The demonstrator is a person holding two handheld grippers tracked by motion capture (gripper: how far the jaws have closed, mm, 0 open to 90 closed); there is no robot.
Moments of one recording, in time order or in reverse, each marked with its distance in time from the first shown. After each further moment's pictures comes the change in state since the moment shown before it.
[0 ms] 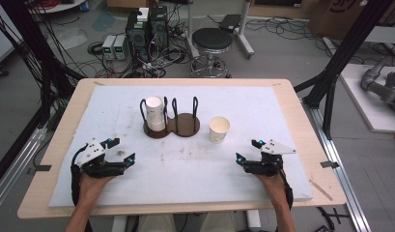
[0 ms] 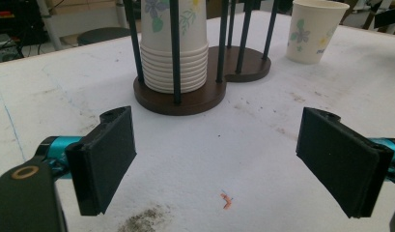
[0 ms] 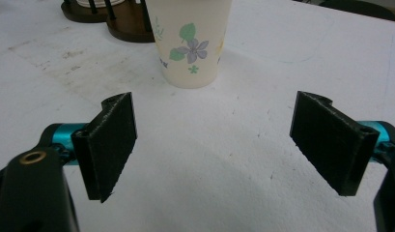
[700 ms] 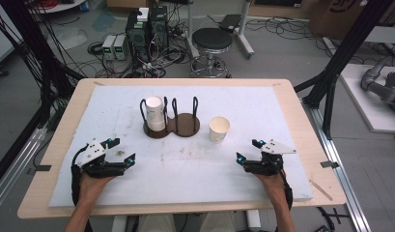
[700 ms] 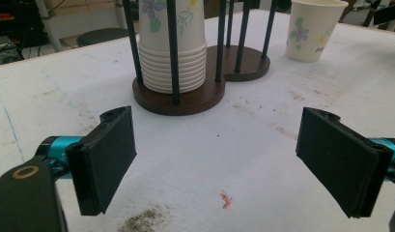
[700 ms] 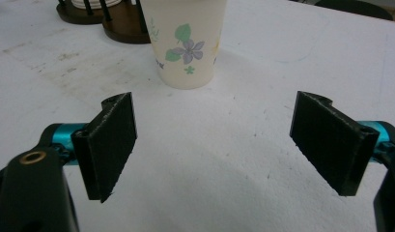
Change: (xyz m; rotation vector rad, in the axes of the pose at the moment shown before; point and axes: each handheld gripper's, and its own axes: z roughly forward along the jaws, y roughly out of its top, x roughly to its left) left arm -0.002 0.000 0.000 0.001 0.001 0.011; right arm 0.000 0.000 0.000 0.000 -0.008 0.009
